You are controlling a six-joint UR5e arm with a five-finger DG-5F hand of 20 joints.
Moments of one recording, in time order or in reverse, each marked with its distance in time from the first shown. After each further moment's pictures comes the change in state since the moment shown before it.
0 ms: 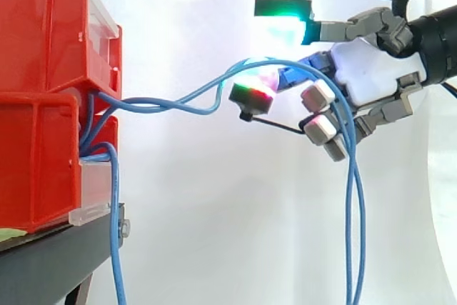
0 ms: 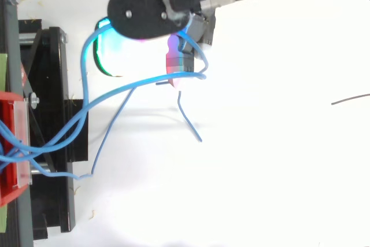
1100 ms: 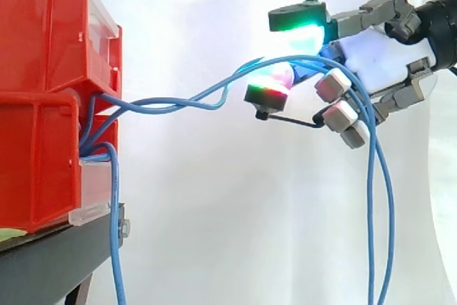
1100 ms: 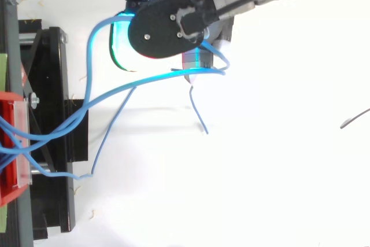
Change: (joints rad) arm -0.001 0.001 0.053 -0.103 0.006 -0.010
